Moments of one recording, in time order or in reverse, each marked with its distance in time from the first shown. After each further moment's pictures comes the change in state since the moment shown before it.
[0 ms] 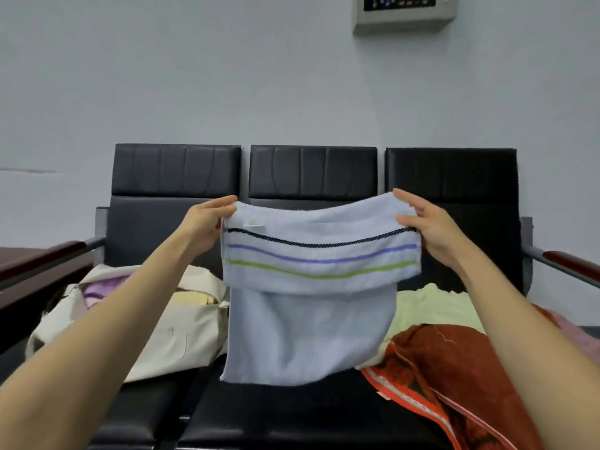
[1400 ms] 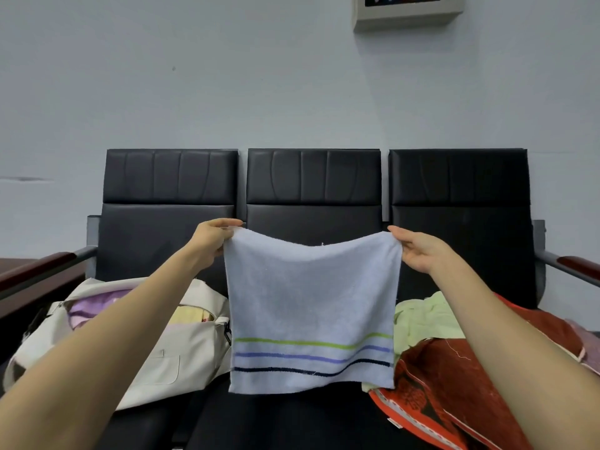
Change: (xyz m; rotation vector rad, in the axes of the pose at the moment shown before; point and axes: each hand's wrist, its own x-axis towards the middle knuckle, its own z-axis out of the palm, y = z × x) left_hand 0.053 -0.033 0.004 0.363 0.102 -0.071; right_hand 0.057 0.044 0.014 0.508 0.229 0.496
